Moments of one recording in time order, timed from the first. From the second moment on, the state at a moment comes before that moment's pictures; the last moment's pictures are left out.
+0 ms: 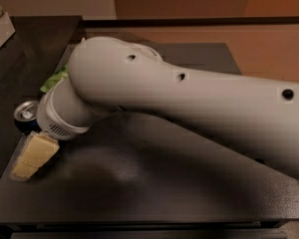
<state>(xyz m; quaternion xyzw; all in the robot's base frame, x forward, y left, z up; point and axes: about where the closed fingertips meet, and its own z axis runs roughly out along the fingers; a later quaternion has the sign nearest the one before) 0.414 0.223 0.886 -0.63 0.66 0.23 0.35</state>
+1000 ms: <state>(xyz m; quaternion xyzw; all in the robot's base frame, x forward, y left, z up) 0.426 0.217 0.897 -0.60 0.66 0.26 0.36</state>
